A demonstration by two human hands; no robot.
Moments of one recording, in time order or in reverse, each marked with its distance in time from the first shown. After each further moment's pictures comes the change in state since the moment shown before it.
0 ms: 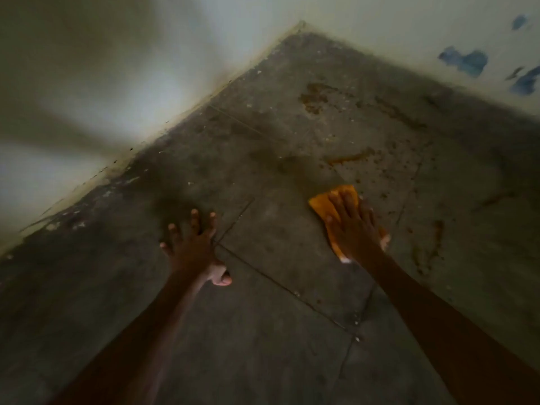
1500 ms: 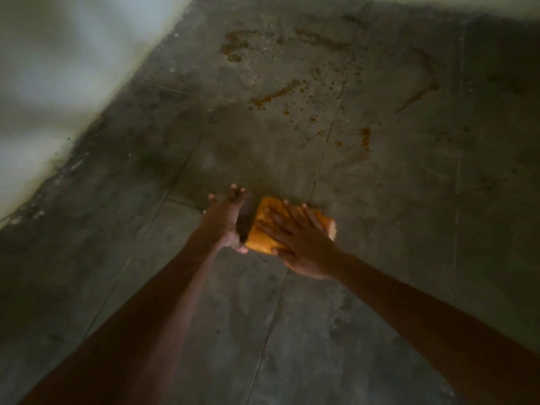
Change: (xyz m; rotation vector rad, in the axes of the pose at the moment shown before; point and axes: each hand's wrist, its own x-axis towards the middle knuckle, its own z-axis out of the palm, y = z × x) left_hand -0.077 0.115 0.050 0.206 -0.114 0.447; right_hand -0.201 0.020 0.018 -0.074 -0.087 -0.504
